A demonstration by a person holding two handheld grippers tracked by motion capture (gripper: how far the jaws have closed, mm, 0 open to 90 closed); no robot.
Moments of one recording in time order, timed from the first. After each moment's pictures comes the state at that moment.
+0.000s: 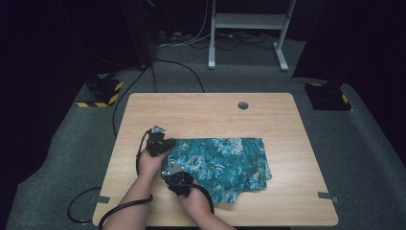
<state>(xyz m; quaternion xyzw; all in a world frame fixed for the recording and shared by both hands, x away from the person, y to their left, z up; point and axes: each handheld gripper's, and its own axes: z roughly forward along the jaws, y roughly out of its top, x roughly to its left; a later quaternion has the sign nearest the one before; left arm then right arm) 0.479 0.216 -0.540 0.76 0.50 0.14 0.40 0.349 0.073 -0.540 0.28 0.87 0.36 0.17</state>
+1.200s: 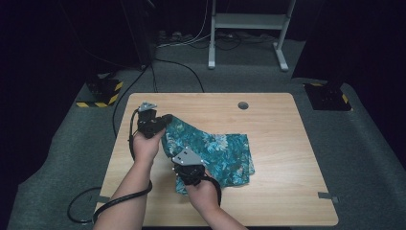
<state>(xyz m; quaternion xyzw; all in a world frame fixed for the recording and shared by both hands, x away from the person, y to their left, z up) 0.470 0.209 -0.416 0.70 0.50 0.18 0.48 0.338 0.032 -0.443 0.29 0.79 0.49 0.25</state>
